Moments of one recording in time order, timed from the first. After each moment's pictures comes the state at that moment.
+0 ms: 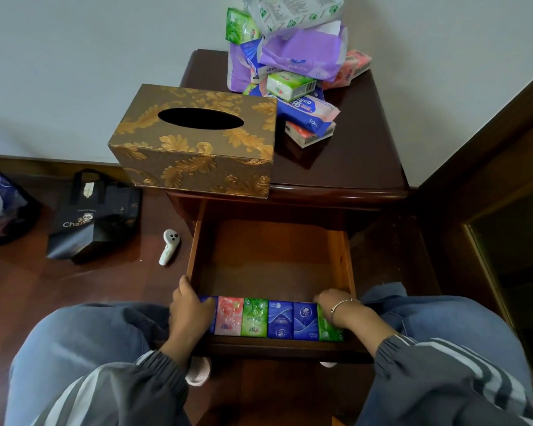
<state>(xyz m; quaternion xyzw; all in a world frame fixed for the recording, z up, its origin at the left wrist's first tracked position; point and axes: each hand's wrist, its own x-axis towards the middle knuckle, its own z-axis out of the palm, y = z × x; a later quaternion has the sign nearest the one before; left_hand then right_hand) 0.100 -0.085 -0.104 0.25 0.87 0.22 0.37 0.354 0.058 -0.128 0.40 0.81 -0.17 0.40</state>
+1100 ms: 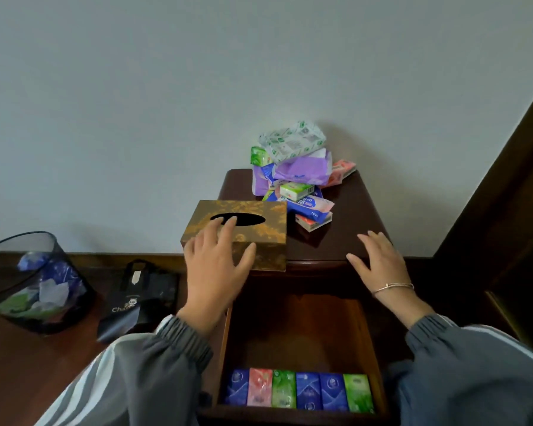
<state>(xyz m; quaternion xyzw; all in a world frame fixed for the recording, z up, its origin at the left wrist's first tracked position) 0.088 -0.029 0.121 0.54 0.79 0.28 -0.10 0.346 0.117 0.069 0.57 0.80 -0.08 -0.19</state>
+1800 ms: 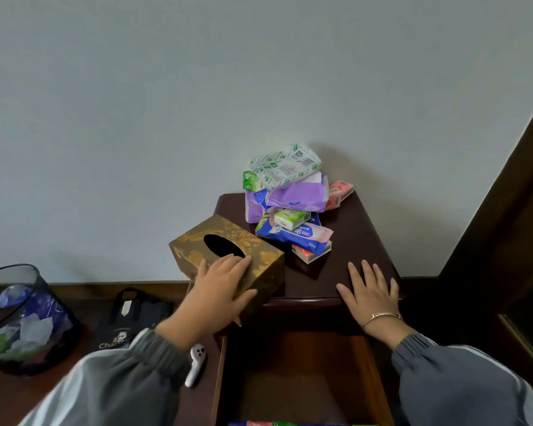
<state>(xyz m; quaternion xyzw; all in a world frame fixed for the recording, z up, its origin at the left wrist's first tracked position) 0.055 0.027 0.126 0.69 0.72 0.07 0.03 0.320 0.159 0.025 0.63 0.77 -0.06 -0.05</state>
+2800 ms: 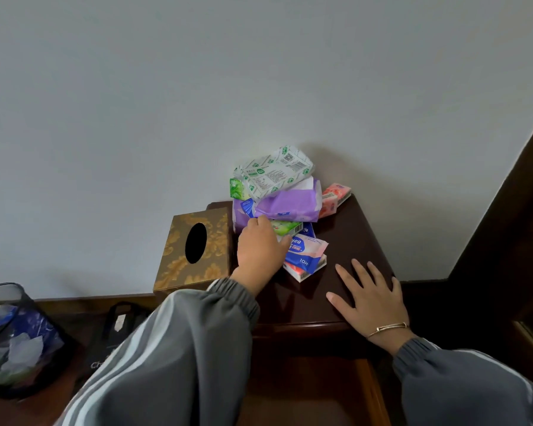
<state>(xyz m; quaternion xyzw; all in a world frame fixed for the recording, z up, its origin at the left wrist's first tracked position) 0.118 0.179 0.137 0.55 0.81 0.22 0.06 0.326 0.193 0.026 0.58 0.81 -0.01 -0.06</state>
